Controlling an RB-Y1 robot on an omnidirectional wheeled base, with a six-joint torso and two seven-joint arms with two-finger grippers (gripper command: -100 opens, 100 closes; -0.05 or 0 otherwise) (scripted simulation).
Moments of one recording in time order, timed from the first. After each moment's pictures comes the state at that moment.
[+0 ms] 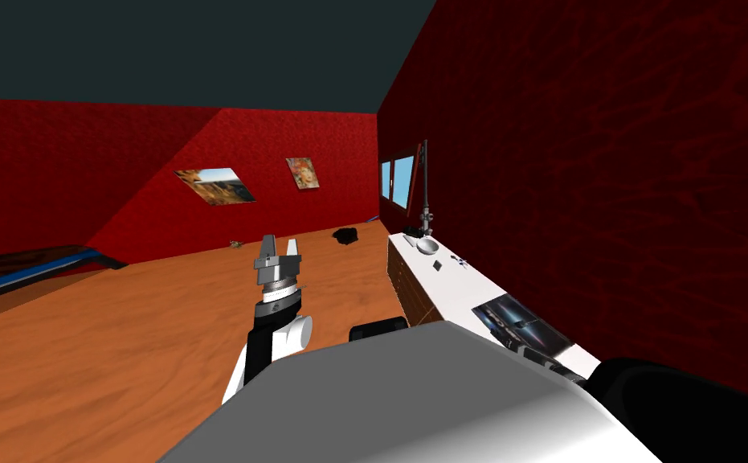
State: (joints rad) left arm 0.45 0.03 -0.04 -2.33 -0.05 -0.43 0.06; right arm 1.21 -0.77 -0.14 -1.79 0.52 -0.11 -0.18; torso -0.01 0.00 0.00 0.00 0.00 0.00
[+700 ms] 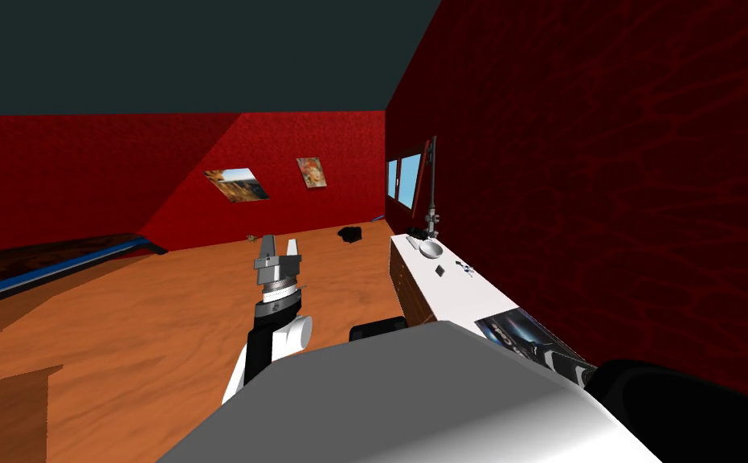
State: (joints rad) left arm 0.45 0.03 -0.04 -2.33 -0.05 -0.43 0.06; right arm 1.24 -0.88 -0.20 -1.69 0.56 -0.11 -0.17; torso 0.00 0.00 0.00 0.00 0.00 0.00
